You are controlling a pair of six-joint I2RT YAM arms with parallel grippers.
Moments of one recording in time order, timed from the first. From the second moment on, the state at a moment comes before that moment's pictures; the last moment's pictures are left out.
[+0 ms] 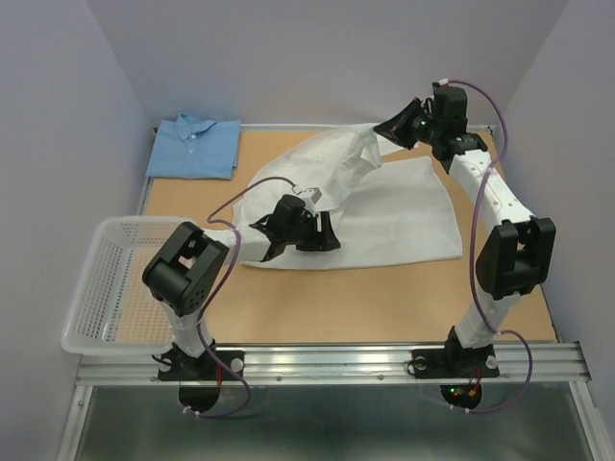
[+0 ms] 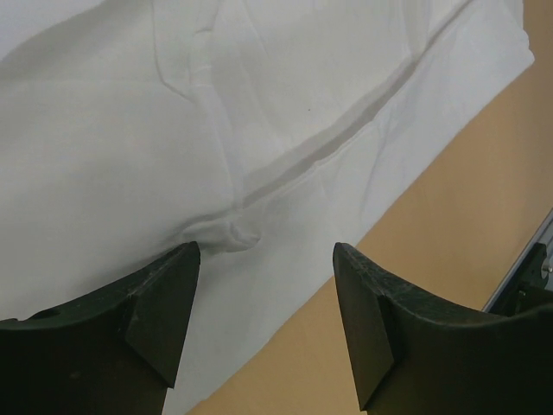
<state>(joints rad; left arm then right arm) -0.64 1.73 0.87 0.22 0.32 -0.58 0.15 1.78 1.66 -0.25 -0.42 0.89</state>
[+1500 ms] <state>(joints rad) -0.45 1.56 0.83 0.09 0.12 -1.16 0.21 1.79 1.77 -0.25 -0.51 0.92</state>
